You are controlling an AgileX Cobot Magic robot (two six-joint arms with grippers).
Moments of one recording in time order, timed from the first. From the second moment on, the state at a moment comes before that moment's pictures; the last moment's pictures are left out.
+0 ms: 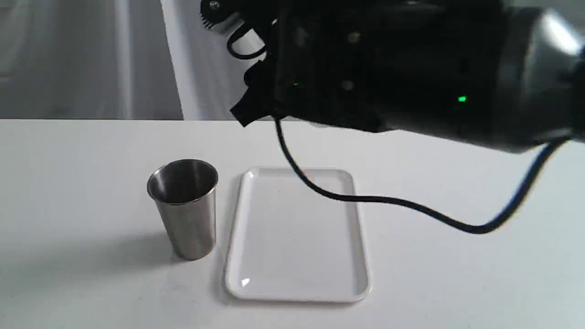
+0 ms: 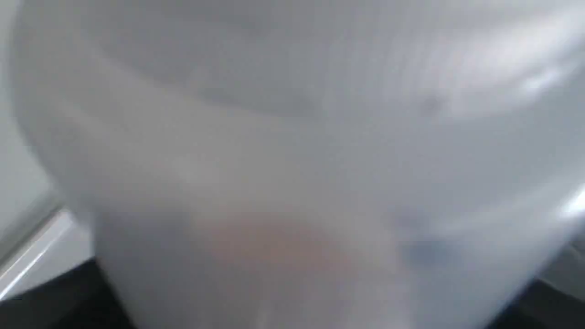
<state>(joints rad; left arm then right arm) -0.06 0.00 0.00 0.03 0.27 0.04 0.73 1.79 -1.53 -1.15 0.86 0.79</state>
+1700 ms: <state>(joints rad) -0.06 0.00 0.00 0.03 0.27 0.04 0.44 1.90 -1.04 -0.15 -0.22 0.08</state>
